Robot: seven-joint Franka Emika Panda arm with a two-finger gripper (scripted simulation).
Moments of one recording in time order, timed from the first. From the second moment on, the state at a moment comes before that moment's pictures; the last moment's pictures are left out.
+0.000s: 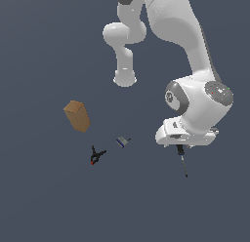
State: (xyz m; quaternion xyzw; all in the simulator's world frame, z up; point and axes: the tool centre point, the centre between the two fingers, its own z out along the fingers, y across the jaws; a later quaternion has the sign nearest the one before) arm 0.067 0.218 0.122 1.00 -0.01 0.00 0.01
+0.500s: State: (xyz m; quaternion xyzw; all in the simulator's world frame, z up) arm 0.061 0.268 0.071 1.00 -0.02 0.00 0.00
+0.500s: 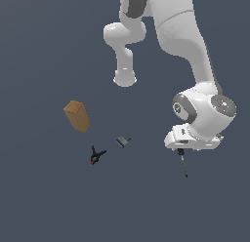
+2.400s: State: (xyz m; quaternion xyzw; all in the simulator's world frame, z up) arm 0.058 0.273 0.018 1.00 -0.02 0.00 0.00
